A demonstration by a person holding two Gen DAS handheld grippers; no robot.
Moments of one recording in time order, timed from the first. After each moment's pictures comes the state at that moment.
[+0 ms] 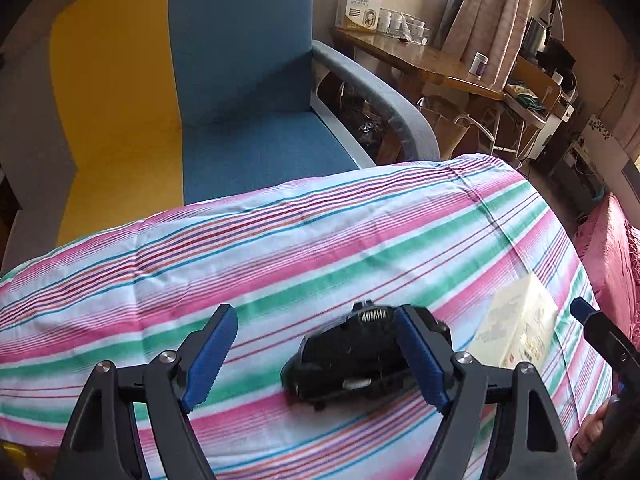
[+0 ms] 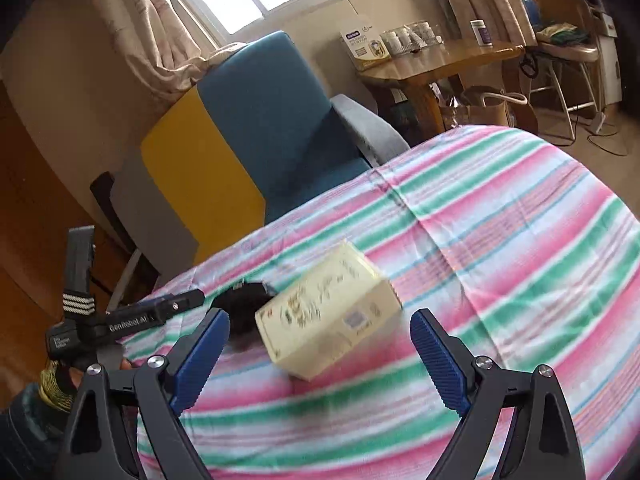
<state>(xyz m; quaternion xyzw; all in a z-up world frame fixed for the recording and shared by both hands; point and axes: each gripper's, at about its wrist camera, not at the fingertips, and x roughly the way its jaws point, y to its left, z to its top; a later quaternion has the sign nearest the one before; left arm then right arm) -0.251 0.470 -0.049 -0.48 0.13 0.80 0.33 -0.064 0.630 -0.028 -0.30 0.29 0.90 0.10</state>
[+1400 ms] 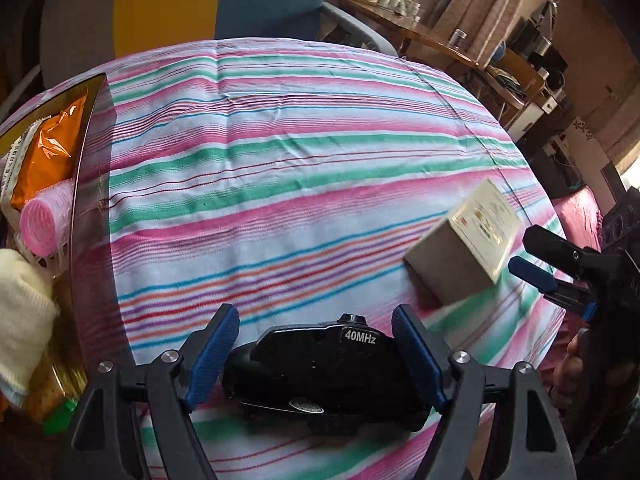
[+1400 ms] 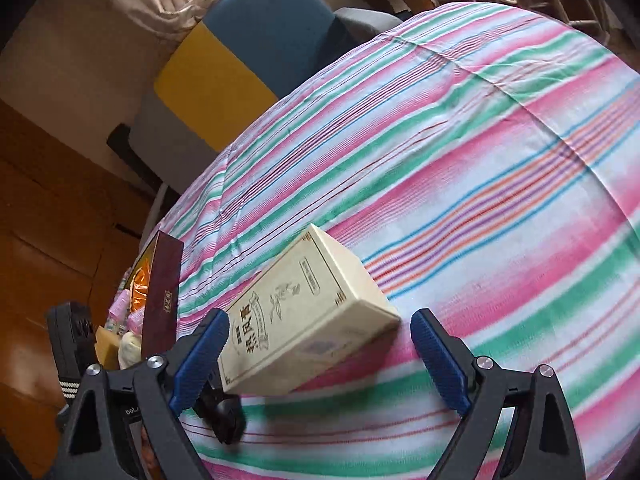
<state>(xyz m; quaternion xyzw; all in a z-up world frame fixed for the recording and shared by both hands) -0.011 0.268 -0.067 -0.53 0.09 0.77 0.34 0.088 0.513 -0.074 -0.39 0.38 0.84 0.03</state>
